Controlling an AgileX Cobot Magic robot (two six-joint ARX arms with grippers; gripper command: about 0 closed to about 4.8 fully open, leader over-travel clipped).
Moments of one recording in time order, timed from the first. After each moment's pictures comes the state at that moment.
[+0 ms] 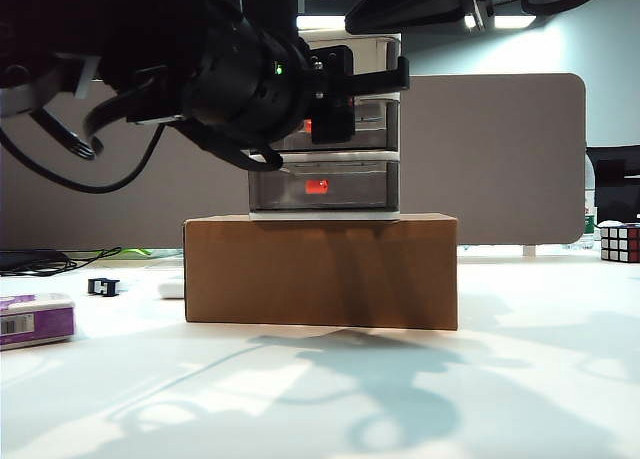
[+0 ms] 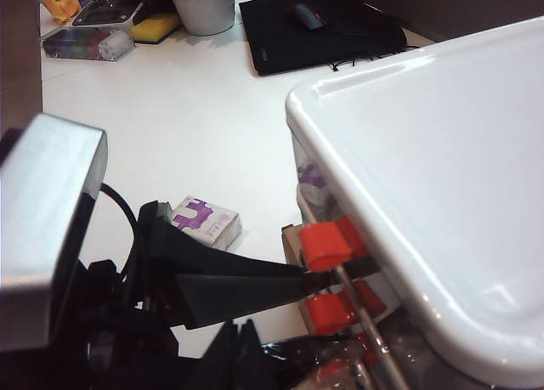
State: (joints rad) left arm -0.99 1.69 0.61 1.19 -0.66 0.07; right arm 0.46 1.24 0.88 0.01 -0.60 -0.13
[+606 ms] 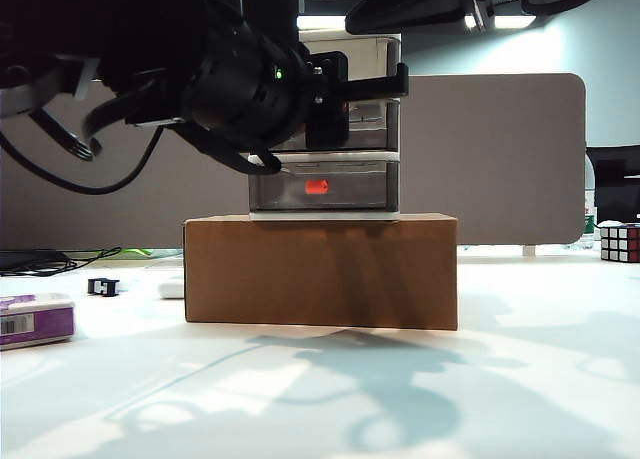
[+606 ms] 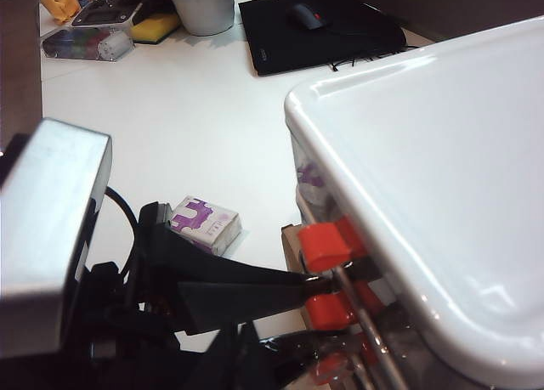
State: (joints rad) left arm -0.99 1.69 0.61 1.18 -0.67 0.07; right arm 0.46 1.24 0.88 0.01 -0.60 -0.13
